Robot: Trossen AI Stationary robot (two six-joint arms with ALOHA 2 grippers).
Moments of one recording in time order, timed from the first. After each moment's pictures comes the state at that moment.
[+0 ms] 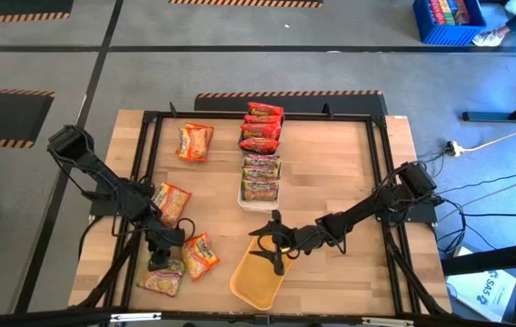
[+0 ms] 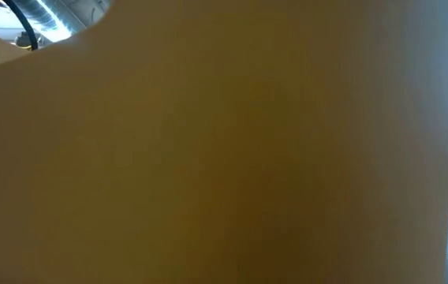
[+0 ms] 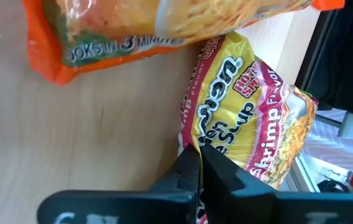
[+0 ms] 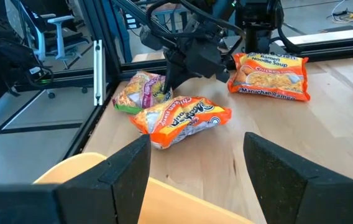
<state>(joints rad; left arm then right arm) -0.71 1.19 0.32 -0.09 0.37 -1.12 0.44 1.88 0.92 0.75 0.35 0.23</state>
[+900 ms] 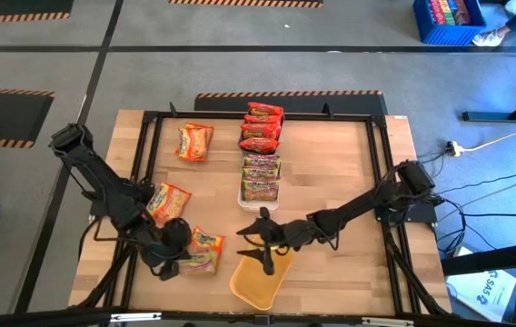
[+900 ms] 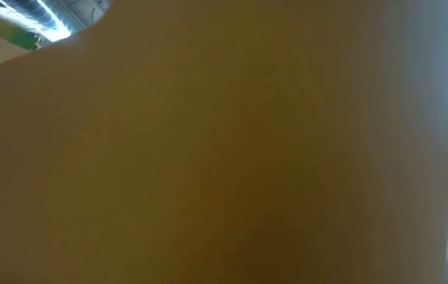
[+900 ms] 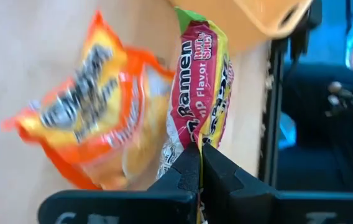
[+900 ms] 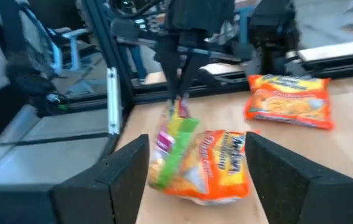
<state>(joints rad) -0.83 1.19 0.75 -0.47 -0.25 -1.05 0.40 1.88 1.11 0.59 0.26 0.27</state>
